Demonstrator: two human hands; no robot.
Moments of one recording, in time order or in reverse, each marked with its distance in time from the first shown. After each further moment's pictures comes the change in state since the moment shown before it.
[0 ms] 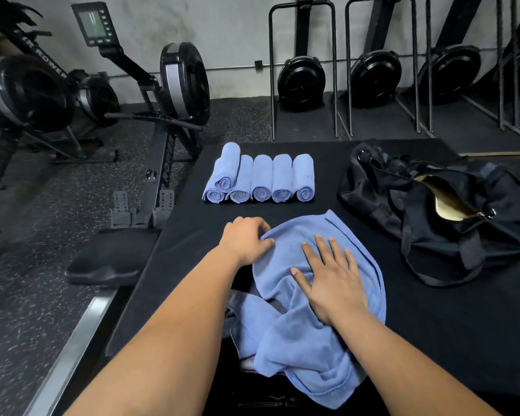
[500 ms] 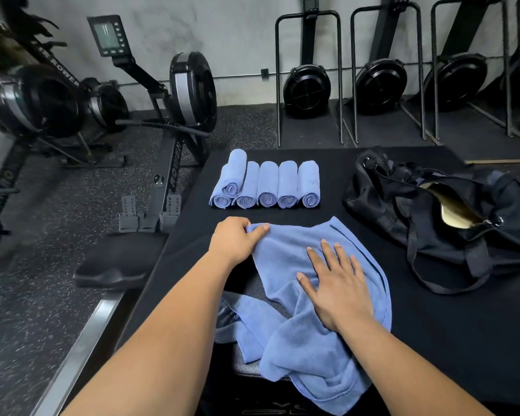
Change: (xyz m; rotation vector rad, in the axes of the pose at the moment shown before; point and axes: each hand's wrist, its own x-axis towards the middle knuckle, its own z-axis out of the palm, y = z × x) left_hand -0.013 -0.017 -0.020 -0.311 0.221 -0.168; right_hand -0.002 0.000 0.000 -0.008 -0.007 0.003
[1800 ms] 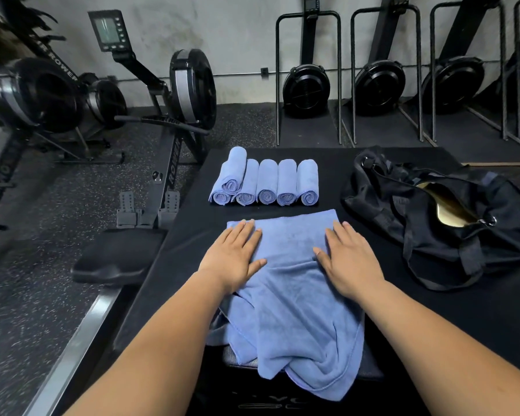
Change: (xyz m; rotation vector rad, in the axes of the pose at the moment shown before) left_hand -0.030 -0.044 0.017 0.816 -0.203 0.456; right_hand 0.039 0.032 -0.031 -0.022 0.031 -0.037
